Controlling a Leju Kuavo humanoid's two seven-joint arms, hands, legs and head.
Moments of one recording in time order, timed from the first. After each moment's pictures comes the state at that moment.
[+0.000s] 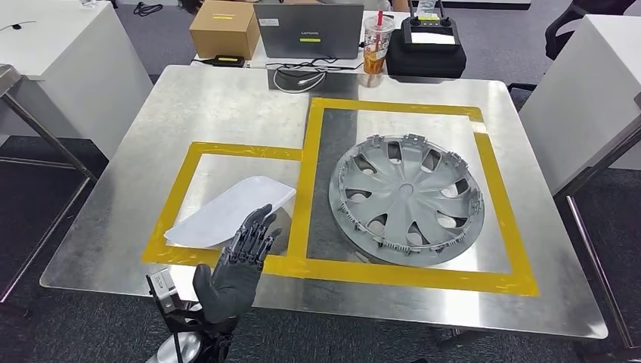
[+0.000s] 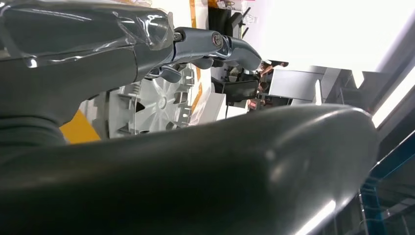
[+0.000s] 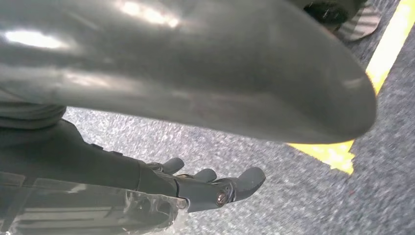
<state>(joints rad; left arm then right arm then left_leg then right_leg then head) -0.07 0.18 -0.76 -1.56 0.44 0.02 -0.58 -0.09 -0.10 0.76 -0.24 -0.38 -0.10 0.07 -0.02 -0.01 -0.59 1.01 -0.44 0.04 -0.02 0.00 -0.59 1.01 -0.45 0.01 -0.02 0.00</state>
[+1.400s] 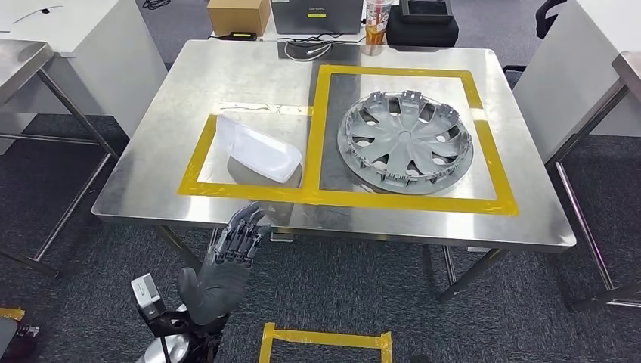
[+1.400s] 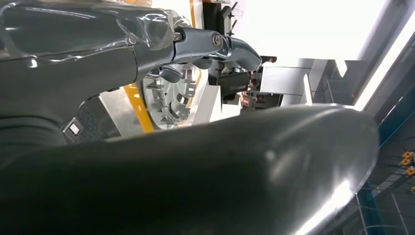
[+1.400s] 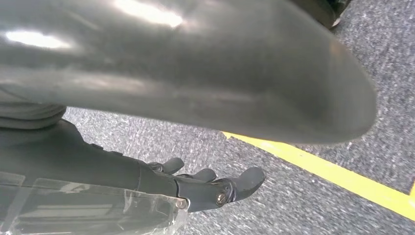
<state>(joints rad) -0.05 0.20 -0.71 -1.61 0.39 -0.01 -0.59 -0.11 -0.07 0.74 -0.24 -0.41 -0.10 0.06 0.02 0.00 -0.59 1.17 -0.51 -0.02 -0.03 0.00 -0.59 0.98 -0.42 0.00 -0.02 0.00</state>
